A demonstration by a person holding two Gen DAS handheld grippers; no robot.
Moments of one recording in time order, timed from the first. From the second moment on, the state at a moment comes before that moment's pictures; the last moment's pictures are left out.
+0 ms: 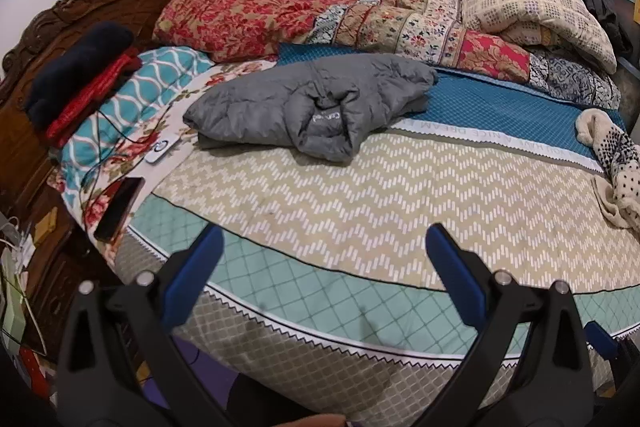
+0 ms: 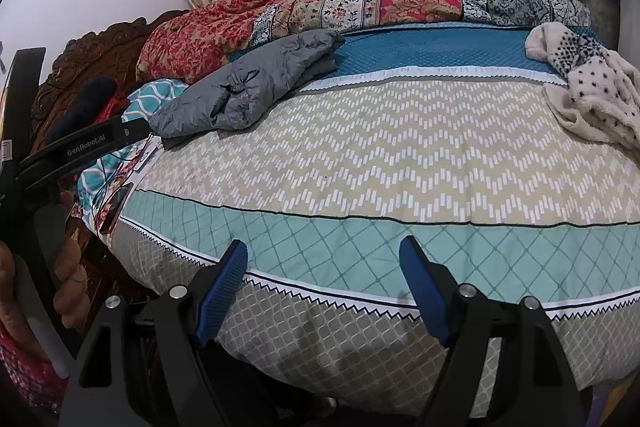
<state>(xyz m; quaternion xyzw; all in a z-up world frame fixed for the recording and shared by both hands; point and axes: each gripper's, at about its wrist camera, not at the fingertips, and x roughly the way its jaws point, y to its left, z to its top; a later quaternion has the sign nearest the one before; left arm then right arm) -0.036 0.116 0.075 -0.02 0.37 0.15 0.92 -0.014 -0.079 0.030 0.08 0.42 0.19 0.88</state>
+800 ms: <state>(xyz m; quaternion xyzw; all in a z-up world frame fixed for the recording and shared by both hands) -0.033 0.115 0.067 -0.01 0.39 0.16 0.91 -0.013 -0.077 0.028 0.08 0.42 0.20 0.88</state>
